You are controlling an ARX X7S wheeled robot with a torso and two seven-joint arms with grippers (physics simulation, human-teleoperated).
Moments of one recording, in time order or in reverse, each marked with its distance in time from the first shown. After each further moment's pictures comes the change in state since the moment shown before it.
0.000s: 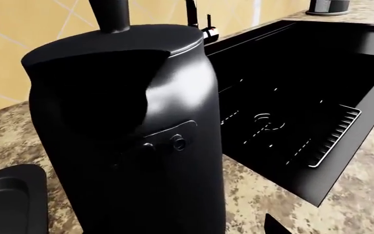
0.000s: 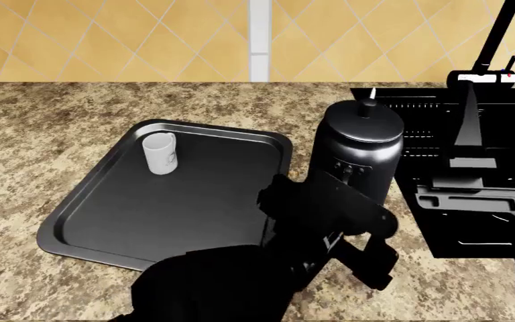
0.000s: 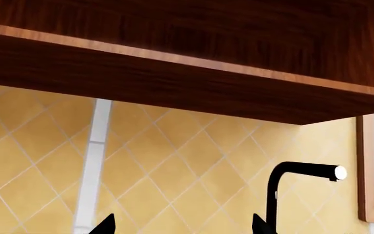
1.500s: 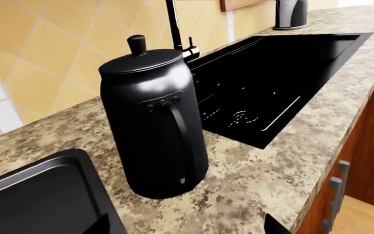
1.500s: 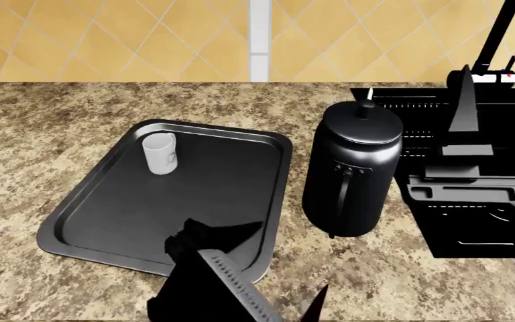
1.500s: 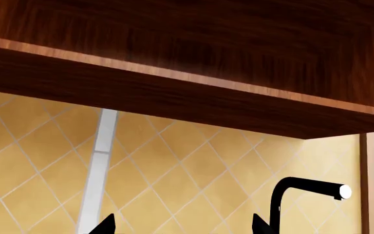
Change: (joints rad) left arm 0.202 -0.269 -0.532 0.656 -0.647 -0.373 -0.199; right arm 0.121 -0.063 0.004 -0.045 0.094 0.076 0.052
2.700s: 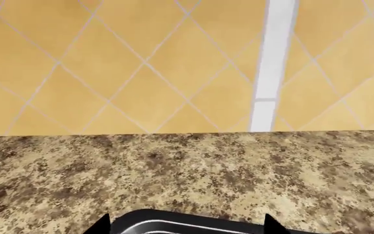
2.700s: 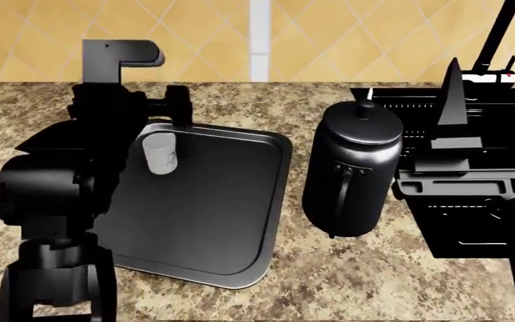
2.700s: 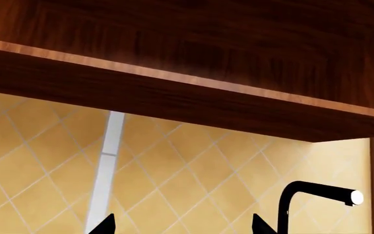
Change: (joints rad) left arm -0.462 0.185 -0.194 -1.162 1.350 0.361 0.729; right arm 0.032 -0.042 -0.003 0.008 0.033 -0.003 0.004
